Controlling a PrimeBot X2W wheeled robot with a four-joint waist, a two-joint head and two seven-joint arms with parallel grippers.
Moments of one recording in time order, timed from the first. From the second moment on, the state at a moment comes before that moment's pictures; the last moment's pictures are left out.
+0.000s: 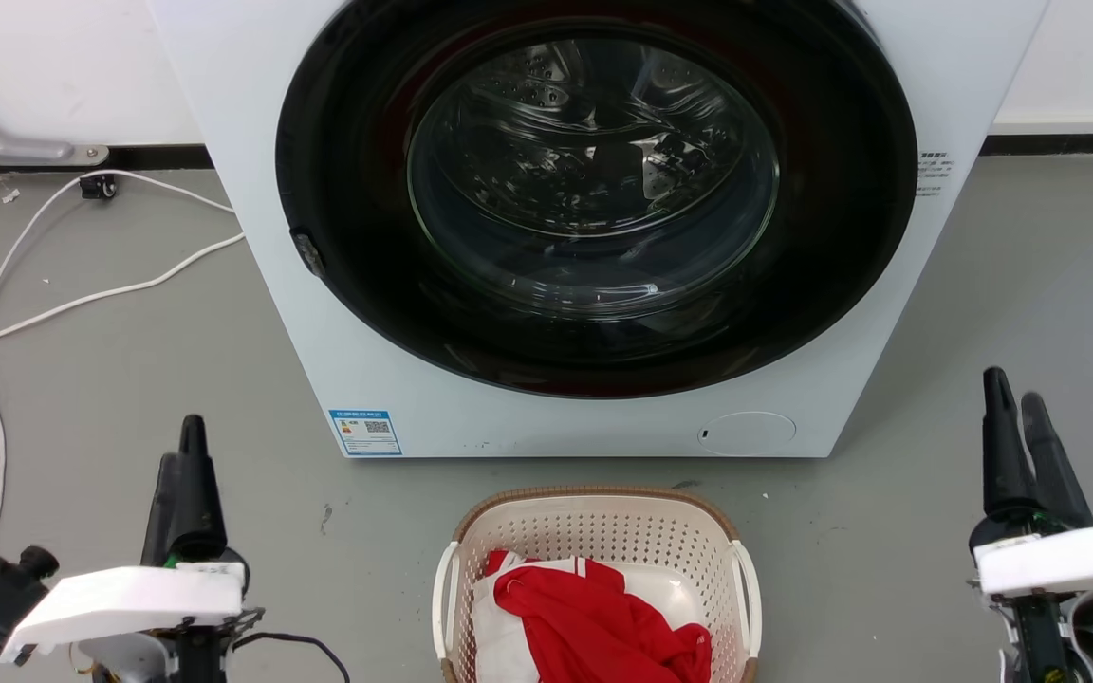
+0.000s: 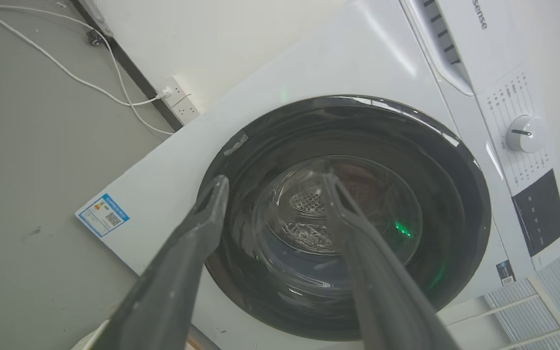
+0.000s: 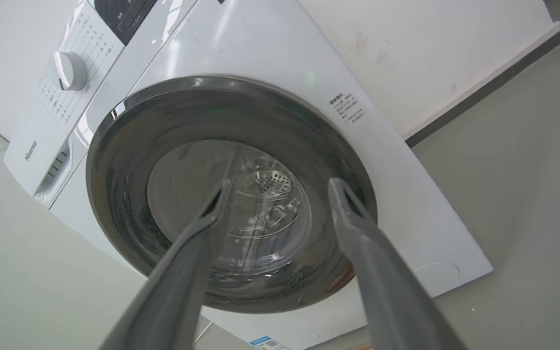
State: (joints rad) left arm -0.03 0.05 0.15 0.02 -1.02 -0.05 -0.07; right arm -0.06 -0.05 -0.12 0.04 0.79 0.13 -0.07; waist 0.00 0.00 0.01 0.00
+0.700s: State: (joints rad) left arm 0.00 0.07 -0.07 -0.09 -0.51 0.01 -0.14; right arm -0.04 -0.05 -0.04 -0.06 0.36 0.13 -0.13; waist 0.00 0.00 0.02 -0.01
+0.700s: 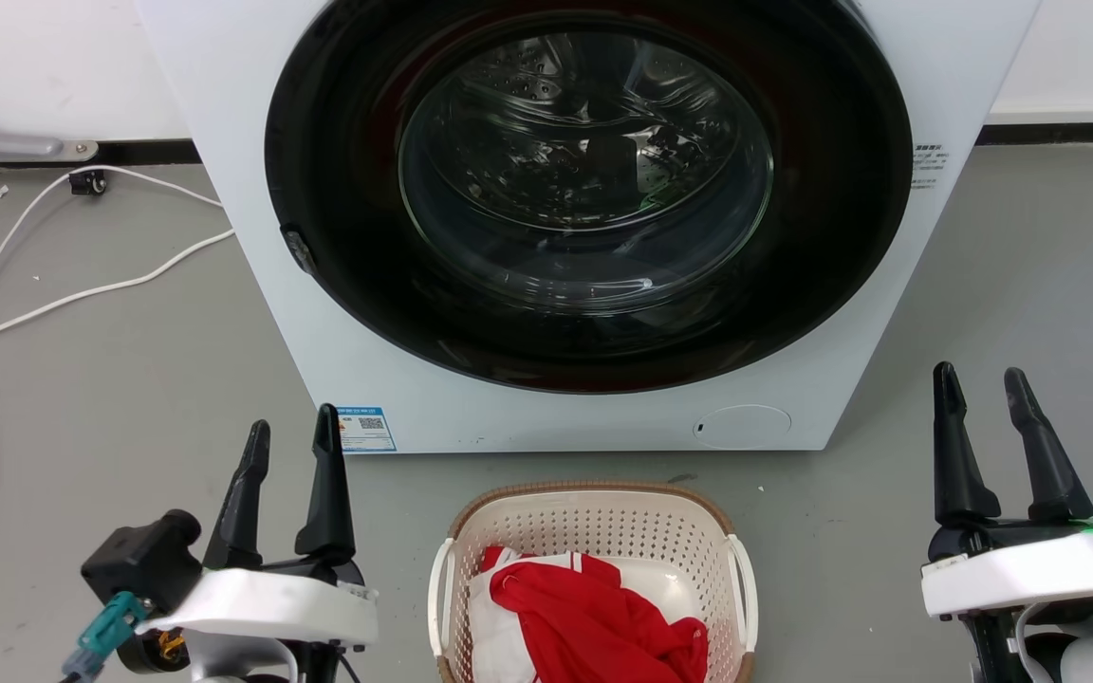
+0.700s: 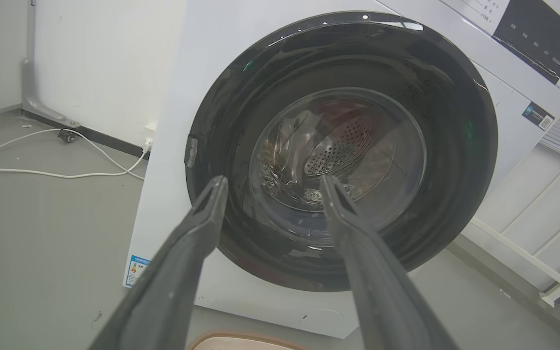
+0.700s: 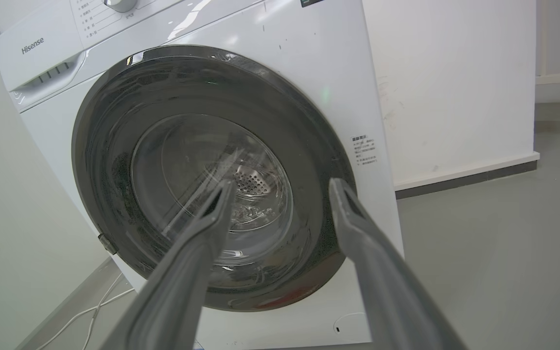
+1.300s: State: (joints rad) left arm 0.01 0.16 -0.23 -0.08 -0.34 0.11 -0.18; right arm -0.02 -0.05 -0.03 -0.03 0.18 0.13 -0.18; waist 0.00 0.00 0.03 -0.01
